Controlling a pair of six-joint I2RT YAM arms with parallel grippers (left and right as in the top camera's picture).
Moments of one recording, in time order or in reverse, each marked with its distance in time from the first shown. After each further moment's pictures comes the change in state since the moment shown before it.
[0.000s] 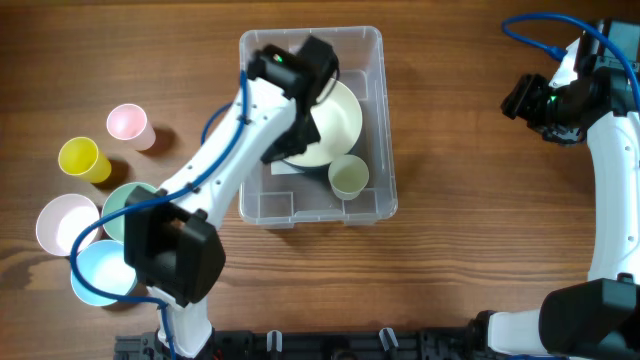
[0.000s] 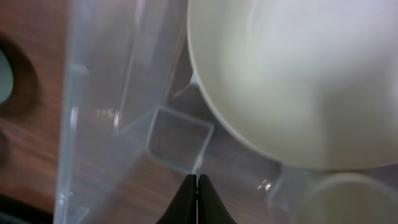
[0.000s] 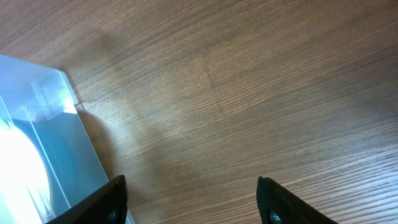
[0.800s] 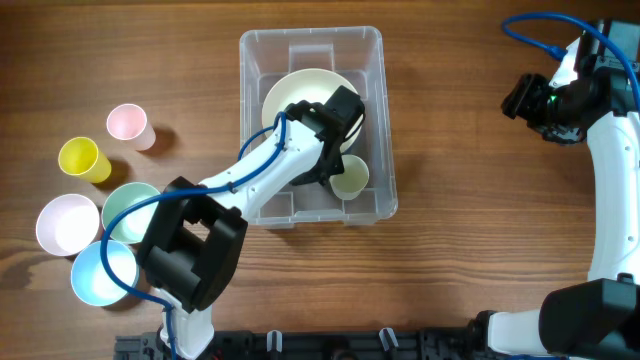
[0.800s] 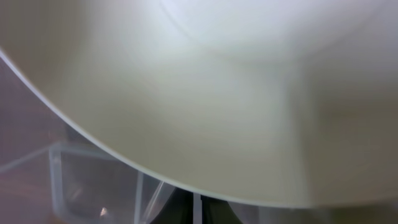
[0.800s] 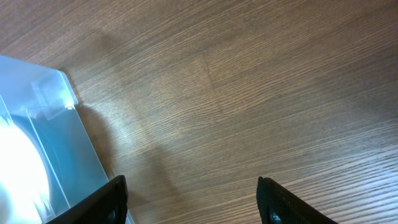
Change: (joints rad) left arm -0.100 0.005 -0.327 0.458 0.013 0.064; right arm 0.000 0.000 0.000 0.002 0.000 0.000
